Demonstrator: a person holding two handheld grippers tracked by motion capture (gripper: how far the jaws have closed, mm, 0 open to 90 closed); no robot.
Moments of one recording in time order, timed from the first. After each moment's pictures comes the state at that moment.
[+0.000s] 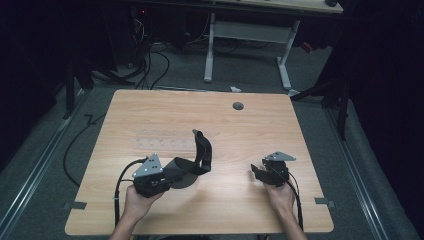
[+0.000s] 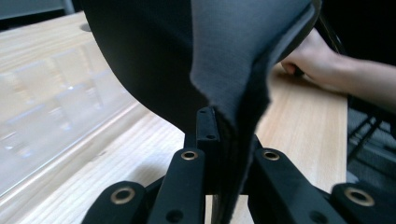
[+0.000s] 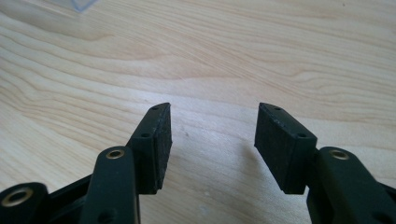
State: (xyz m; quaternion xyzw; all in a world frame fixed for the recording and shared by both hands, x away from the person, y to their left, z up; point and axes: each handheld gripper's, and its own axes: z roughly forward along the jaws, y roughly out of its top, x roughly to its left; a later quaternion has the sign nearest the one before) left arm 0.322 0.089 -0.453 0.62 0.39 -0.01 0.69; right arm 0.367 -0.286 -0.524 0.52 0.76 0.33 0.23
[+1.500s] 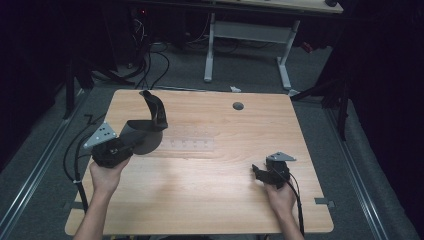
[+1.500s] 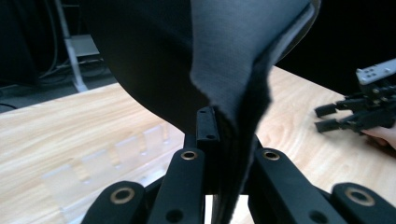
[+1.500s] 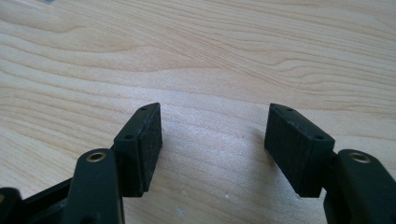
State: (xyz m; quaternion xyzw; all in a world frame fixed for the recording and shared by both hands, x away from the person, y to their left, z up) left arm 0.381 0.172 -0.401 0.52 0.45 0.11 0.72; right arm 0.369 -0.290 -0.531 0.53 0.75 0.32 0.24
